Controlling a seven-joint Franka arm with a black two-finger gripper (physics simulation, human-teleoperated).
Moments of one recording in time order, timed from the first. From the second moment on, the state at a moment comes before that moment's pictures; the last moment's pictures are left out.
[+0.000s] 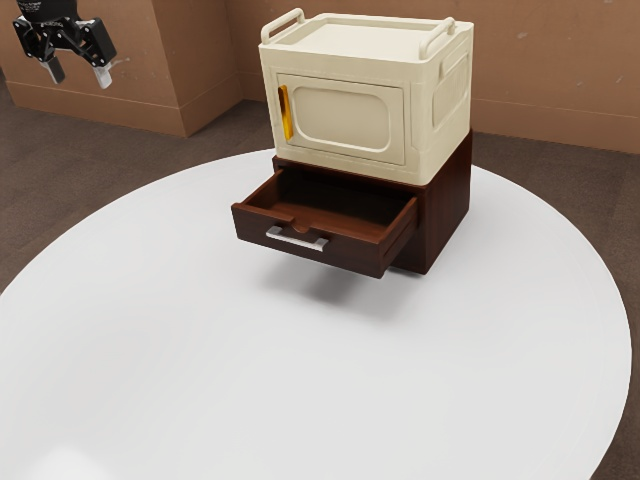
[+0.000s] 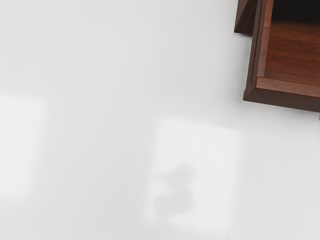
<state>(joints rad) -0.10 0.18 0.48 -1.13 -0.07 1.45 0.21</state>
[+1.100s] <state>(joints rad) -0.21 0.16 0.20 -2.04 -0.07 2.19 -0.04</state>
